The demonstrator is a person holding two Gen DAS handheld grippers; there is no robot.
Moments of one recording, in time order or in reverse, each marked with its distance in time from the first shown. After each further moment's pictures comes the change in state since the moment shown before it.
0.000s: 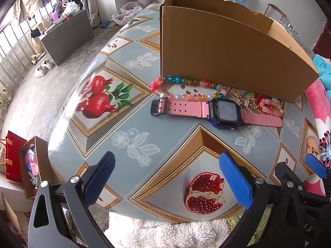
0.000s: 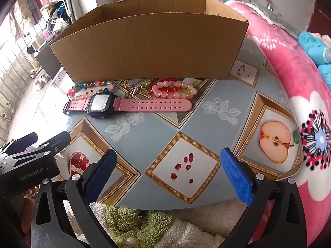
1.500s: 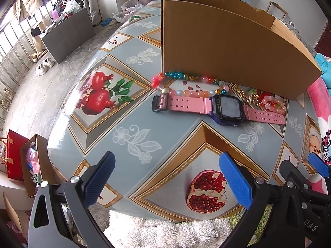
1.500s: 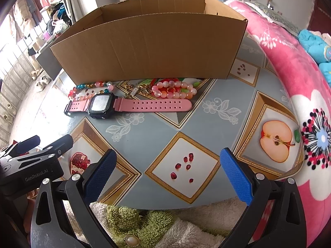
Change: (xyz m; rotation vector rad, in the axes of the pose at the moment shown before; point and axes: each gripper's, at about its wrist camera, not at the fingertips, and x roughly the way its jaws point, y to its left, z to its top) left arm -0.002 -0.003 -0.002 0.001 0.026 0.012; right arm -0.001 -0.002 0.002 0.012 0.000 0.012
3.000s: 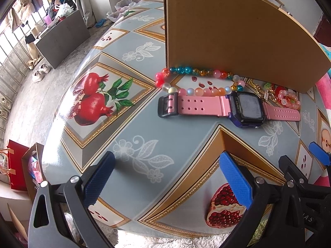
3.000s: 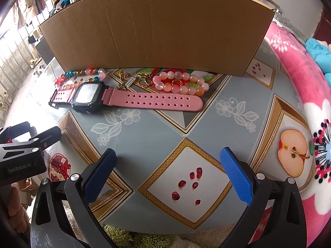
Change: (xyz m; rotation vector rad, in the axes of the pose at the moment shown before) left arm 0.043 0.006 0.016 0.065 0.020 0.017; right arm 0.044 0.012 -0.007 -0.068 0.007 -0.024
